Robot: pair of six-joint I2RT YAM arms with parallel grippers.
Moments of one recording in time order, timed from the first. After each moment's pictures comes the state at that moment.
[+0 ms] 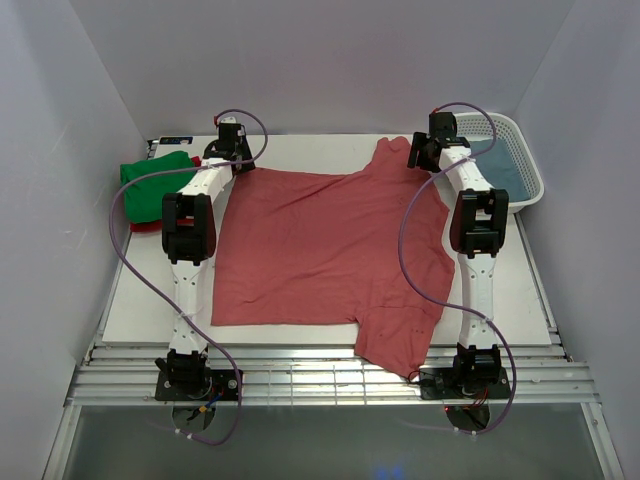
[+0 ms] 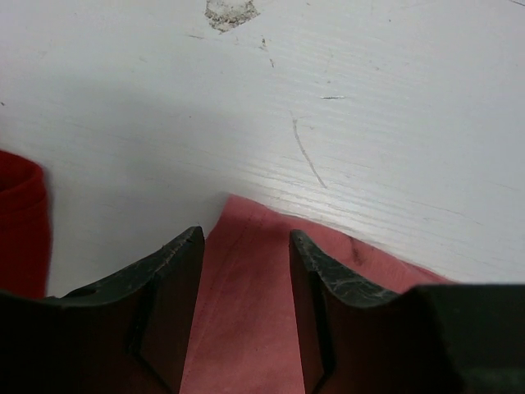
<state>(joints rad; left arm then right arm) -0.11 2.47 2.07 -0.31 -0.19 -0.30 0.07 2.54 2.28 -0.56 0.06 0.19</state>
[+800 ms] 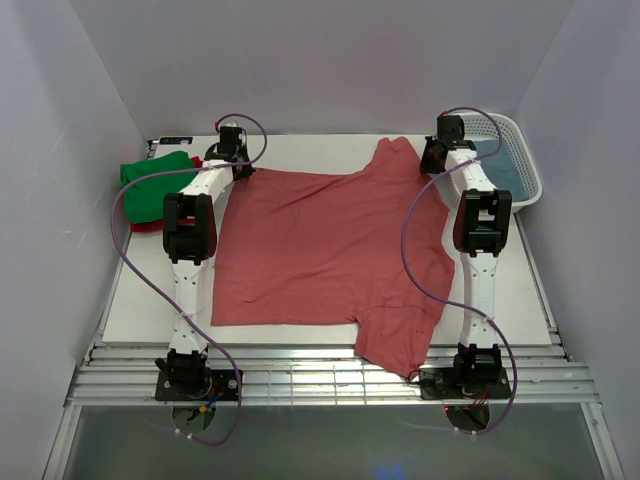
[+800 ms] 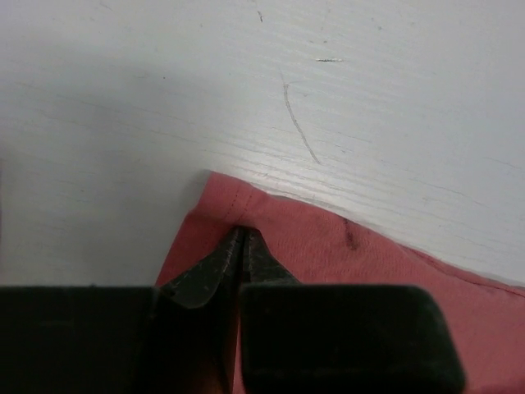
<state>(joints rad) -0.11 2.48 2.07 -0.34 -0.12 -0.36 0.03 2.59 2.30 -0.54 -0.05 0.24</state>
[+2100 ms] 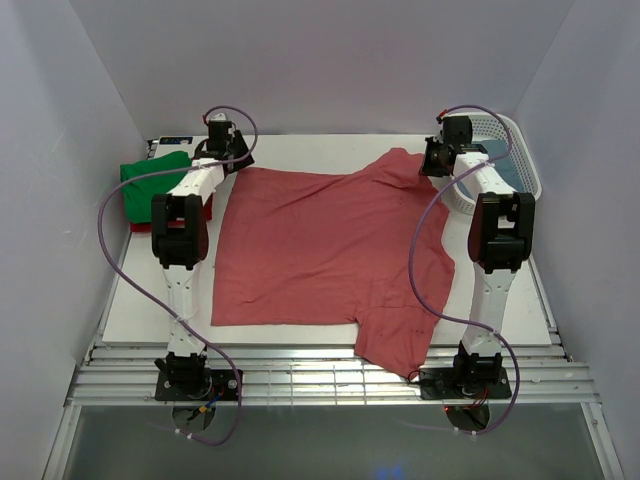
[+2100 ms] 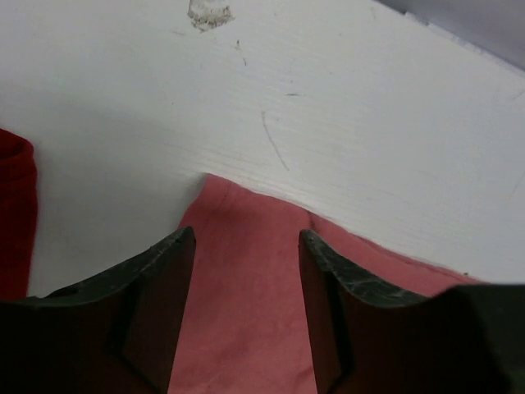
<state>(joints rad) -0.08 2.34 1.94 -0.23 -0.07 -0.41 0.05 2.20 1.83 -0.42 -0.14 0.19</state>
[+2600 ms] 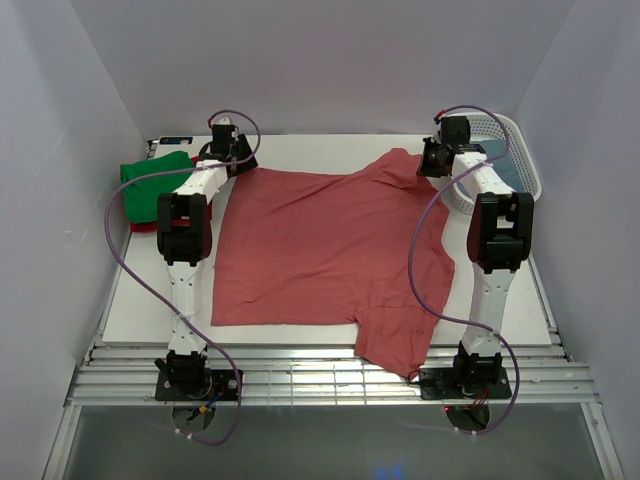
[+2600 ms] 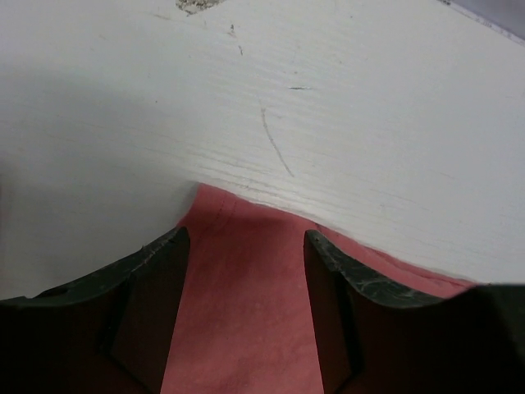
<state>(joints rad) -0.08 2.43 2.00 -0.25 -0.04 -0.41 0.06 2.20 1.83 -0.42 -0.15 0.19</state>
